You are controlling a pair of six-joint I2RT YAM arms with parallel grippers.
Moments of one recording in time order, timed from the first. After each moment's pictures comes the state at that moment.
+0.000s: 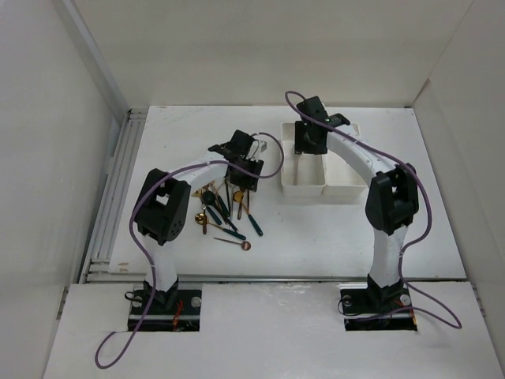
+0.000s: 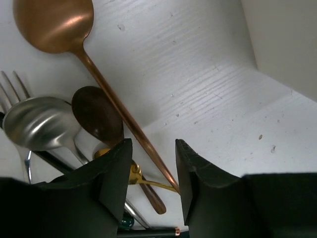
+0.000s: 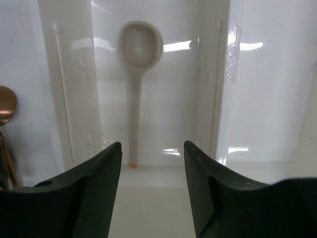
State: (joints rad) left arm -0.54 1.94 1.40 -0.53 0.17 -0.13; right arm 0.42 2.00 1.80 -0.77 0.26 0.36
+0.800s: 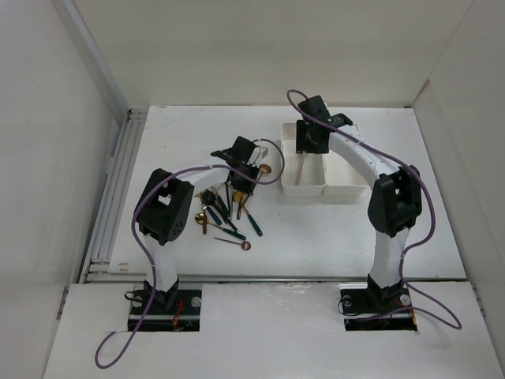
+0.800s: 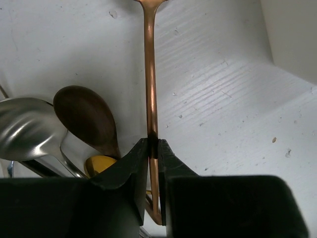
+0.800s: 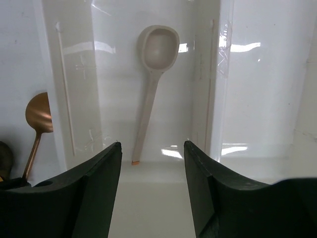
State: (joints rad) left arm -0.55 1.94 1.33 -0.47 0.14 -0.12; right arm 0.42 1.98 1.78 -0.78 0.27 0.37
